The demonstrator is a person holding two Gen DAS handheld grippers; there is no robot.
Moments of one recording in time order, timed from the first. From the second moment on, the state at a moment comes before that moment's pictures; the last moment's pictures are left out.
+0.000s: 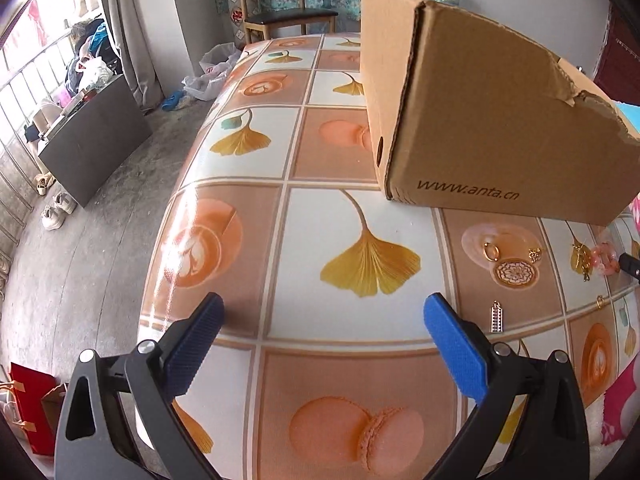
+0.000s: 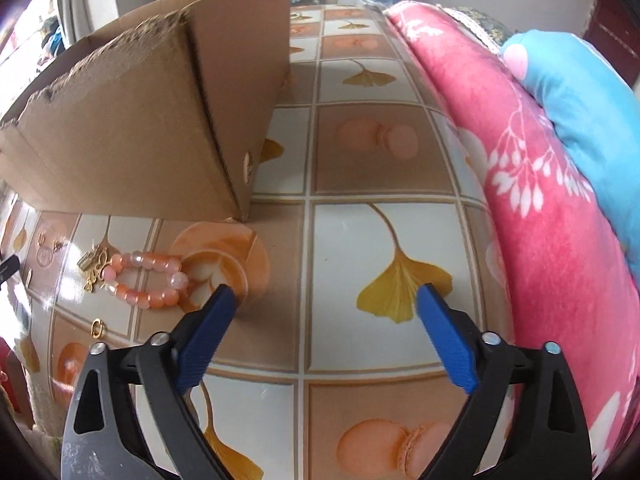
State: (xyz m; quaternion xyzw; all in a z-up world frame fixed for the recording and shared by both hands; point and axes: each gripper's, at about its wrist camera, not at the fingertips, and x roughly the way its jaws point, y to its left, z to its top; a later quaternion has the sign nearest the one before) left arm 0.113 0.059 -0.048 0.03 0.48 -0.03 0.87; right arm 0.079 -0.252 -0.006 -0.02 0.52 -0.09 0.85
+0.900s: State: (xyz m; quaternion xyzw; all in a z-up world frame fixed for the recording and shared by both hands) left arm 0.119 0.061 -0.048 0.02 0.49 -0.03 0.87; right arm 0.071 -0.227 0.028 0.03 0.47 0.00 0.88
